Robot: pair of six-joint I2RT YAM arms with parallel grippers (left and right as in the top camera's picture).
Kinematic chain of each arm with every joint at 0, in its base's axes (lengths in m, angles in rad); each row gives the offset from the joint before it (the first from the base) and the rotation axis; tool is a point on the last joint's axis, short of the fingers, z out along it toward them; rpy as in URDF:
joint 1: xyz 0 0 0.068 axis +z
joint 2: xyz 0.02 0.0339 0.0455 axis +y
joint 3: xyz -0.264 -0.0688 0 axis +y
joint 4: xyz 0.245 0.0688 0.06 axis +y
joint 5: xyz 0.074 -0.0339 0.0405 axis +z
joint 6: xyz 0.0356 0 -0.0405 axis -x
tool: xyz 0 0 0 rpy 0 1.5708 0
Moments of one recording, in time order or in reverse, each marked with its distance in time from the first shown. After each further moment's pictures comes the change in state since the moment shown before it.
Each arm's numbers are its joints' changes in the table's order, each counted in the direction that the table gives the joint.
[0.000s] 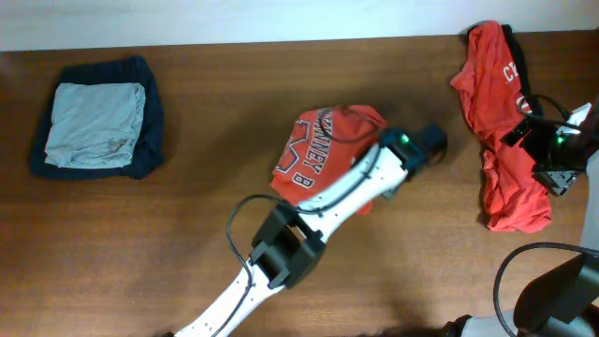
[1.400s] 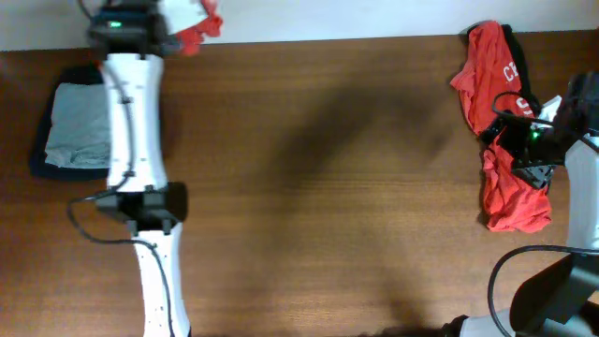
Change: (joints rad) left arm 0.892 -0.119 -0.471 -0.080 -0.101 -1.291; right arm 0.115 0.000 0.000 0.027 0.000 0.000
